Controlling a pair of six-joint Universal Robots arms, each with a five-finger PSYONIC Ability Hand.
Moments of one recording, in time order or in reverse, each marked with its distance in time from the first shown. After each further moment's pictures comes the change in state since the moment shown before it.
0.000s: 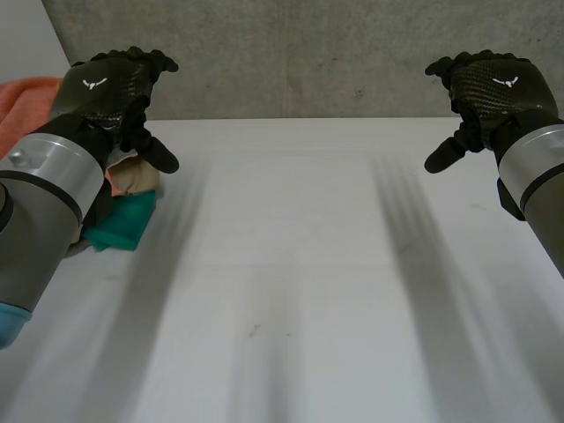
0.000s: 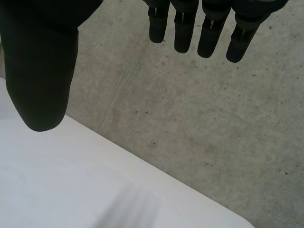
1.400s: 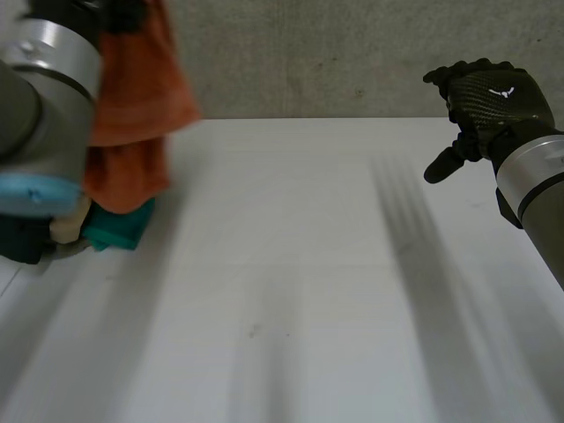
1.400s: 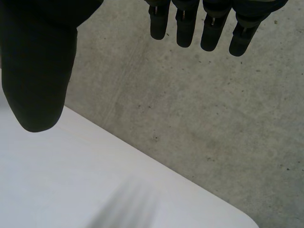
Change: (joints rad) left arm 0.004 -0.200 0.301 0.277 -0.005 0.098; right arm -0.001 -0.005 0.032 -0.010 -0.003 -0.017; left_hand 0.878 0.914 0.914 0.923 0.835; right_hand -0.040 -0.061 -0.068 -0.063 -0.051
